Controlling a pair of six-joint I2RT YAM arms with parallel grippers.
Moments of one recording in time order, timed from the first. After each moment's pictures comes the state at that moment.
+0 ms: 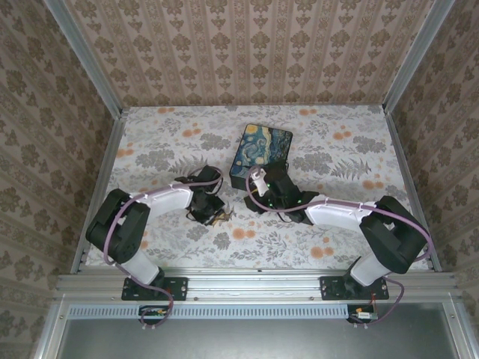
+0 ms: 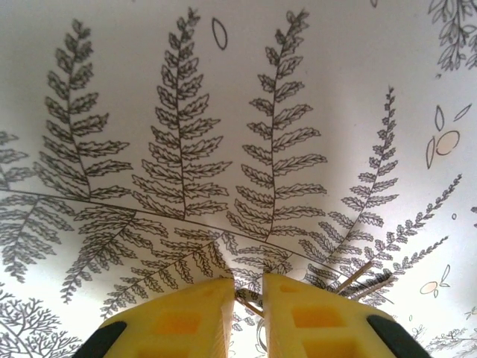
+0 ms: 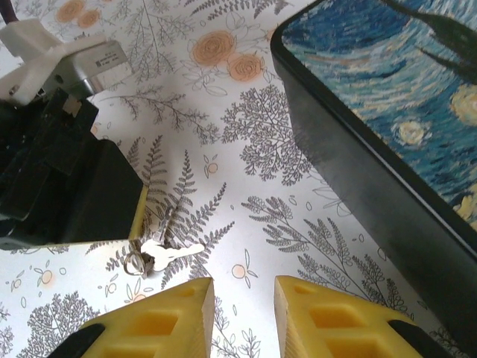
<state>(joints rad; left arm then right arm) -0.64 1.63 0.85 -0.58 0.20 -1.31 0.73 1.54 0.76 0.12 -0.13 0.19</state>
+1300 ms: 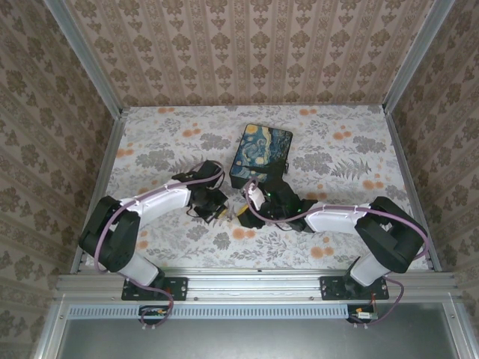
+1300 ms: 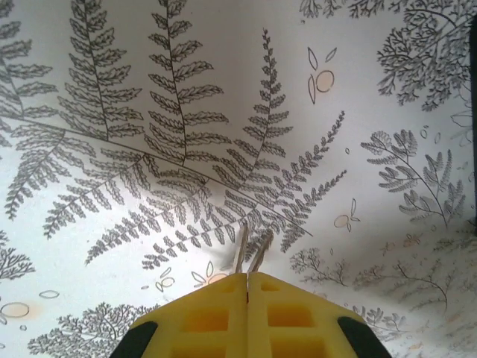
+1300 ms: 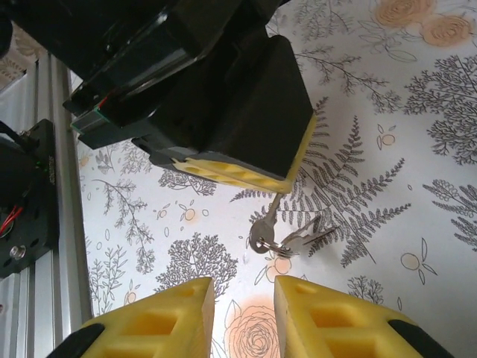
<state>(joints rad) -0.66 1.53 0.91 -0.63 0.22 -1.35 0.78 1.55 0.67 0.28 -0.46 0.15</state>
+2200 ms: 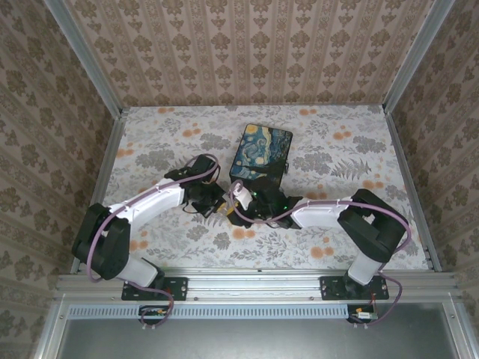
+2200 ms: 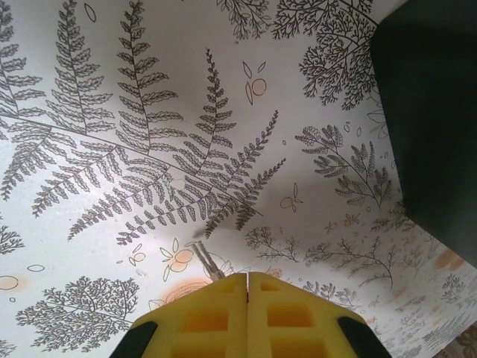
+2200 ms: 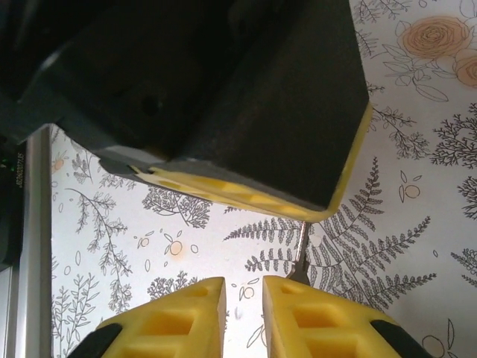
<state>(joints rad) -0.63 1.47 0.94 -0.65 0.24 -1.35 0.83 1.69 0.80 0.28 -0.40 0.08</state>
